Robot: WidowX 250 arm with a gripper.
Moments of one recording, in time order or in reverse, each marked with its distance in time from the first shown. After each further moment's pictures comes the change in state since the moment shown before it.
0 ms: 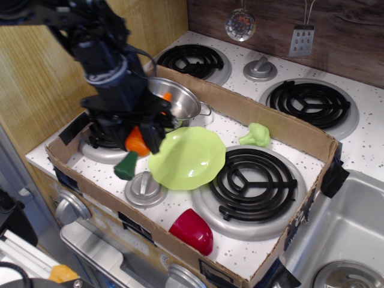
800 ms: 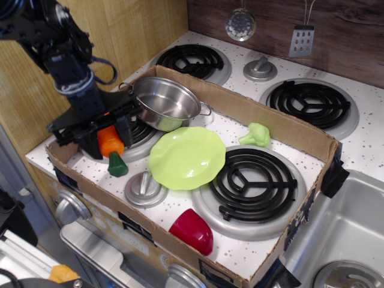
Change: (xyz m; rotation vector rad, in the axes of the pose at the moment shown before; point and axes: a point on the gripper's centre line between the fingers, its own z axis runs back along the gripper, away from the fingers) arm 0.005 0.050 -0.025 0.072 -0.016 0.650
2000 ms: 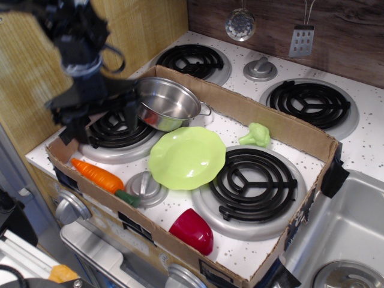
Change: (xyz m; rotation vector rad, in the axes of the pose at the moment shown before) arm 0.009 -0.016 0.023 0.123 -0.065 -0.128
